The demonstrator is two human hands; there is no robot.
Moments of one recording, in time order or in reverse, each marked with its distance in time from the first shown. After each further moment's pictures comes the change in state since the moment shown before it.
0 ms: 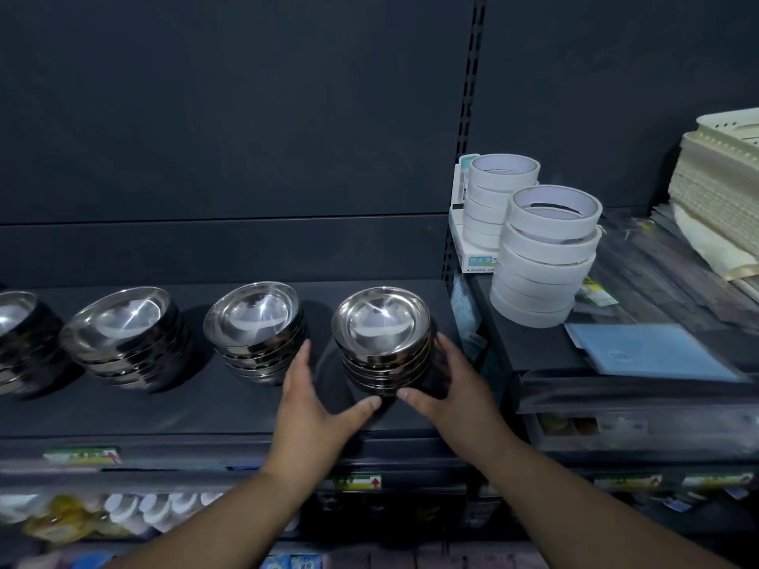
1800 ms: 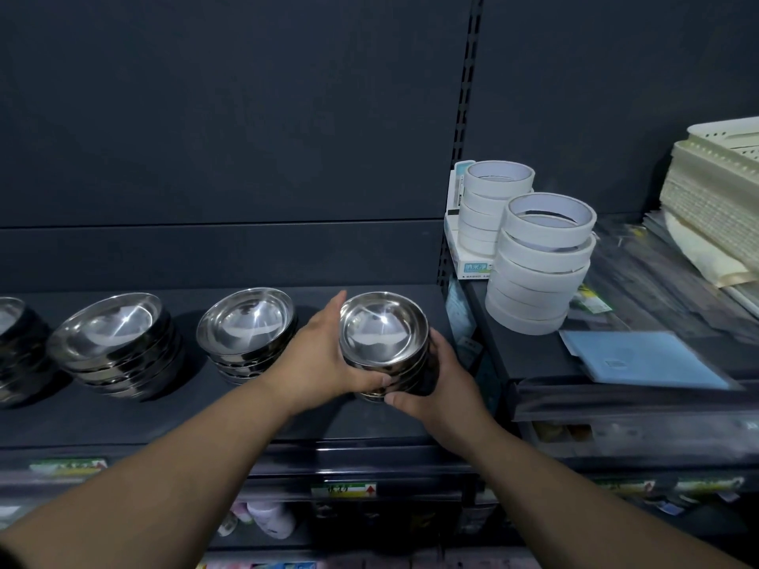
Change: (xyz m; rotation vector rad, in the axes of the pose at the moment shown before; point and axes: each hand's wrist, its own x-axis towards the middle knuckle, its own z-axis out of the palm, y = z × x) left_hand 0.061 0.057 -0.021 0.317 -0.359 0.177; right_hand 0.007 -0.024 -0.001 0.026 -0.029 0.013
